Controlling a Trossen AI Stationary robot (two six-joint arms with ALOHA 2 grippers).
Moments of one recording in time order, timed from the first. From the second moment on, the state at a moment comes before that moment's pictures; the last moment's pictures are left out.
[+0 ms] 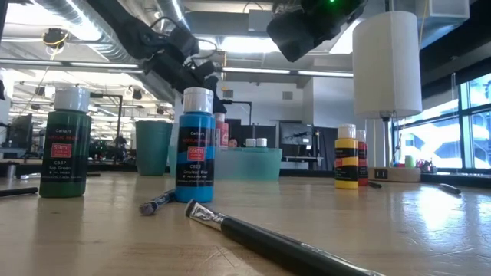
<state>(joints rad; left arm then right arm) 0.75 1.58 1.00 0.08 0.15 0.15 0.32 1.74 1.30 -0.66 1.38 0.44</state>
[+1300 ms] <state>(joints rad) -0.02 0.68 0.94 -1.02 0.36 -0.43 0.31 1.74 1.30 -0.65 1.35 0.45</state>
